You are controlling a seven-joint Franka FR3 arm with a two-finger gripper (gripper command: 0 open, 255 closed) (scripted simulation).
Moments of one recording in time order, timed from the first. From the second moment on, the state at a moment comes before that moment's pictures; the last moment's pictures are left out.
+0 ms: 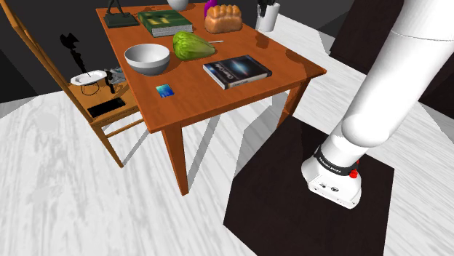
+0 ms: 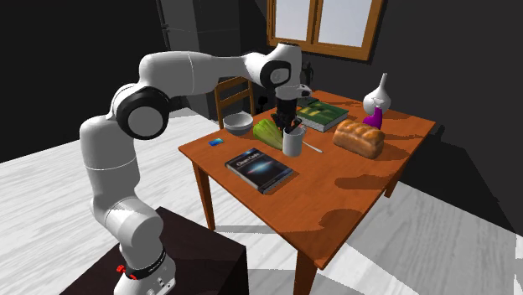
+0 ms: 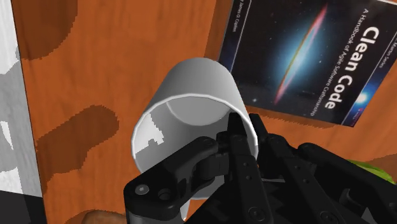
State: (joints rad) arm -0.11 0.15 -0.43 -1.56 0.07 1.73 -0.36
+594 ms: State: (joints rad) arm 0.02 0.08 -0.34 -1.64 0.03 1.75 -0.14
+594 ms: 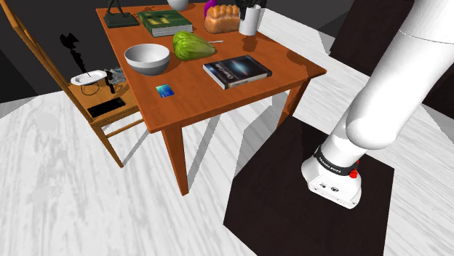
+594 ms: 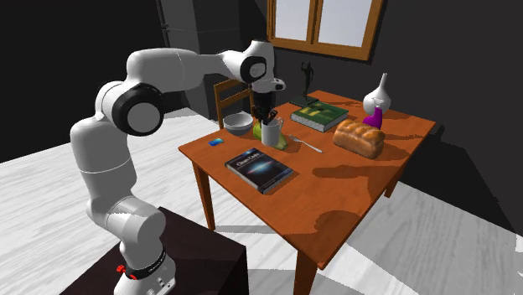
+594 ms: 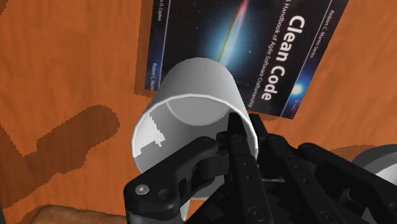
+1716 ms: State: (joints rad) arm 0.22 0.20 -0.17 -1.47 0.02 1.70 0.24
